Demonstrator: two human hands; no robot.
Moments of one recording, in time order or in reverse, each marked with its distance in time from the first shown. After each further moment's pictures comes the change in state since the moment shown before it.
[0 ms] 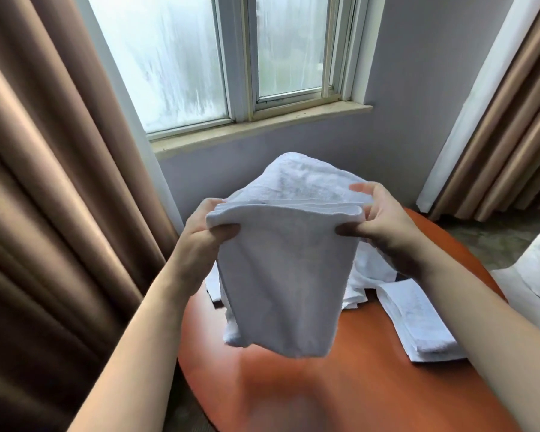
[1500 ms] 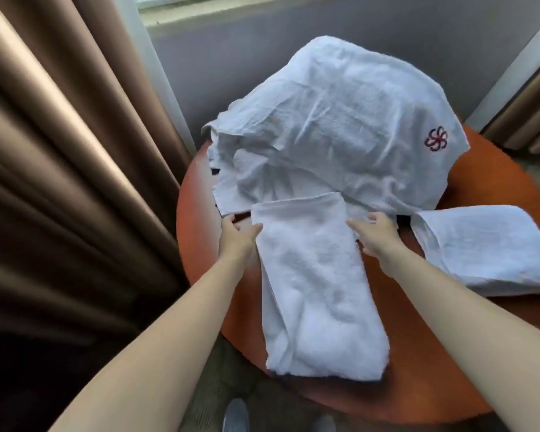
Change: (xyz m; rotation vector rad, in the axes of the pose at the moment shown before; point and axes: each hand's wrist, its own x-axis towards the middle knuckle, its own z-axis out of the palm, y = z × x) left_hand -0.039 -0.215 -0.006 0.331 0.426 -0.705; right_hand 0.007 0.218 0.021 -0.214 0.263 0.615
